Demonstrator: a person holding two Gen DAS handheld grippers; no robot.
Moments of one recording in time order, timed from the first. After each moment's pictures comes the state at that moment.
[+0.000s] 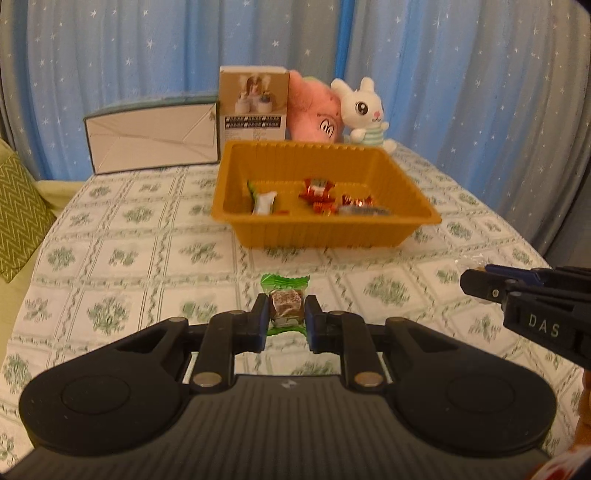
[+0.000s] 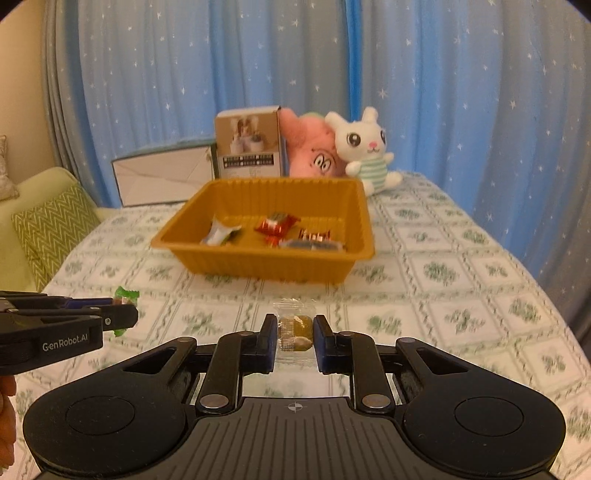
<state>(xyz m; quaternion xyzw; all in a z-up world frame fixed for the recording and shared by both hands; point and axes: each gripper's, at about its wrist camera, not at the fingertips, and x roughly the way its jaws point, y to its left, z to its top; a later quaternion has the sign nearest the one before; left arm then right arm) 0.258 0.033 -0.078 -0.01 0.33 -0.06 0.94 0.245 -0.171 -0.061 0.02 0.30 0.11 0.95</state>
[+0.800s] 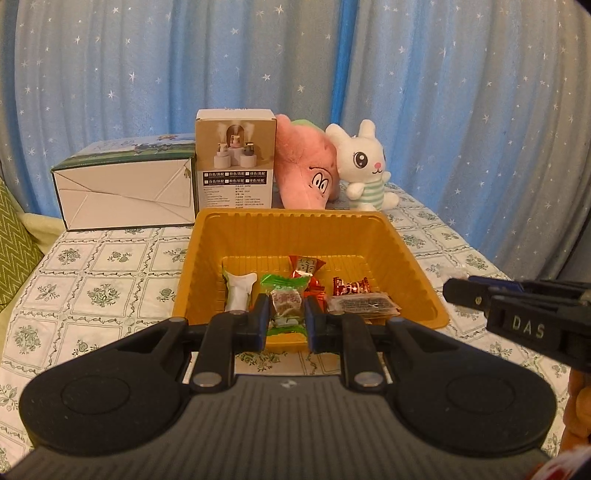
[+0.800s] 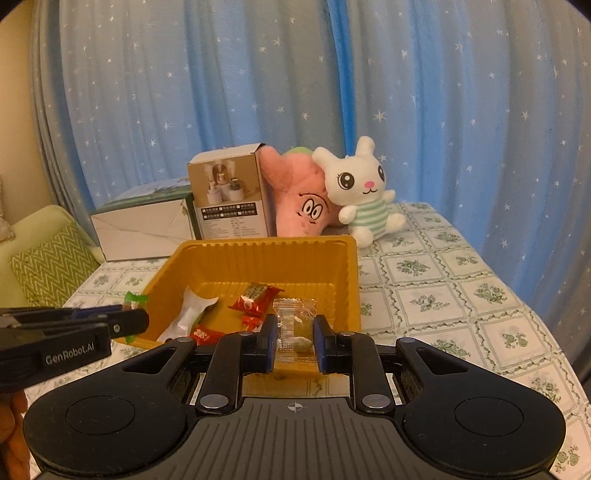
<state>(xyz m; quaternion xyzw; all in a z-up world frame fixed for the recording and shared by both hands) 0.351 0.008 -0.054 -0.02 0.30 -0.06 0.95 0.346 -0.201 -0.040 0.06 0.28 0.13 0.95</state>
